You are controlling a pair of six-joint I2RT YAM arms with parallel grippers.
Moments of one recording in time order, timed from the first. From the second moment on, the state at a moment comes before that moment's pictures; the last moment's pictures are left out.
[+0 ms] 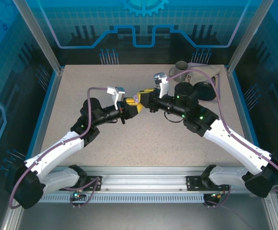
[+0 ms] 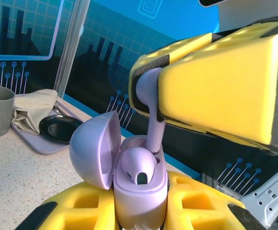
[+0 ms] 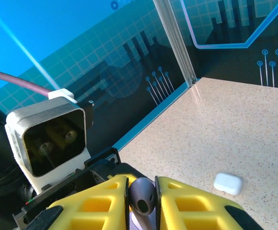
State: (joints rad) left arm -0.55 1.09 0.75 0.40 0.58 -0.43; right arm 0.76 1.19 1.19 -0.15 -0.22 0.42
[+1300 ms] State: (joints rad) left arm -0.55 1.09 0.75 0.44 0.56 -0.47; right arm 0.77 1.16 1.16 -0.14 -0.19 0.42
